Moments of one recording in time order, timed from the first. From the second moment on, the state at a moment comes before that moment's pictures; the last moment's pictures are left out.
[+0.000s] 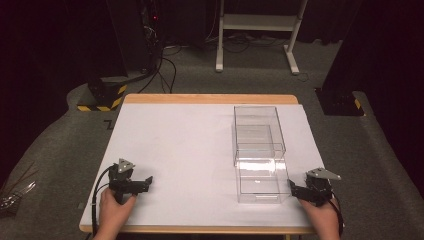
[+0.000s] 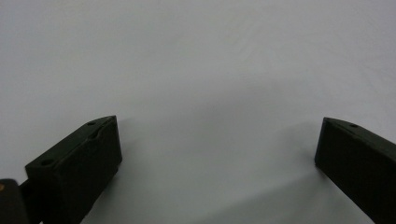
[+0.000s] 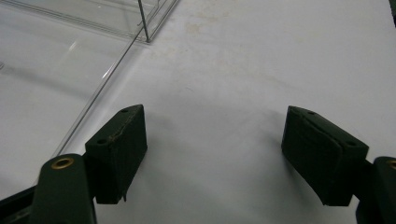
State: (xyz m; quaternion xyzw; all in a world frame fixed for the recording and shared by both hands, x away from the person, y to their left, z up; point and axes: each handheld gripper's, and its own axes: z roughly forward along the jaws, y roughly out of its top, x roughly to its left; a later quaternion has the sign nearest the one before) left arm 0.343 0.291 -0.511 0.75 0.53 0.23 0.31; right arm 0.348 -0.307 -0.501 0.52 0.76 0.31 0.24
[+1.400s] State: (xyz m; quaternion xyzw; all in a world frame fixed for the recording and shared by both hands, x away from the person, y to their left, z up) left arm 0.342 0.290 -0.511 0.75 0.53 0.23 0.31; right arm 0.335 -0.313 -0.474 0.51 0.73 0.37 0.26
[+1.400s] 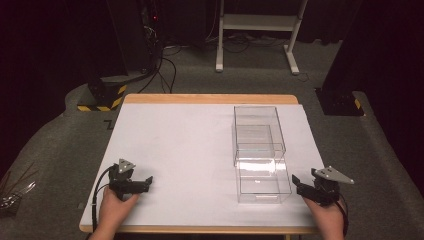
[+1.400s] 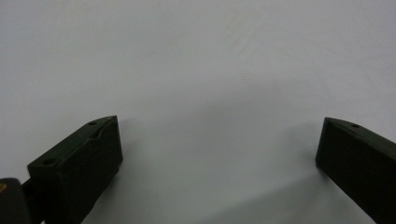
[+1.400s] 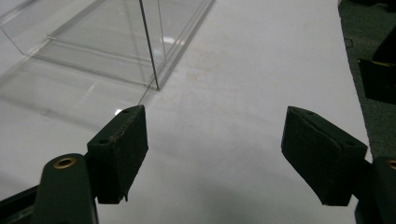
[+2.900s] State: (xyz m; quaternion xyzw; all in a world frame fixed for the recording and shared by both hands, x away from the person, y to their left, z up) left arm 0.342 0.290 -0.511 0.75 0.53 0.23 0.31; right arm 0.298 -0.287 -0.424 0.45 0.72 0.46 0.25
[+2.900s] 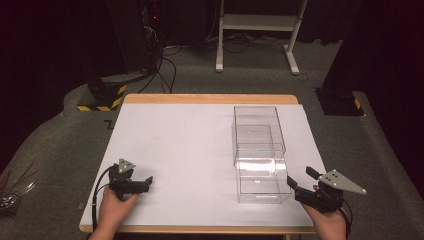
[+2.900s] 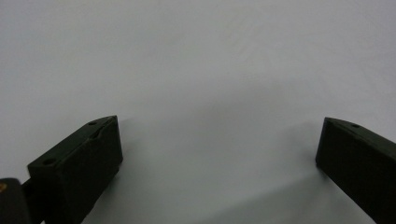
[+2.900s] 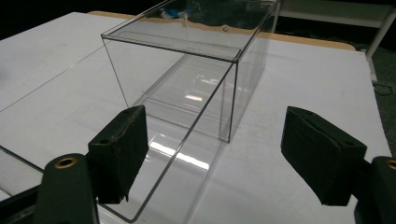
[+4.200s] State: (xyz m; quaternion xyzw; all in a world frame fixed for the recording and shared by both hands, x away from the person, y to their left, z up) left arm 0.343 0.290 -0.511 0.75 0.53 0.23 0.31; right arm 0.274 -0.277 -0.439 0.43 0.74 0.47 0.22
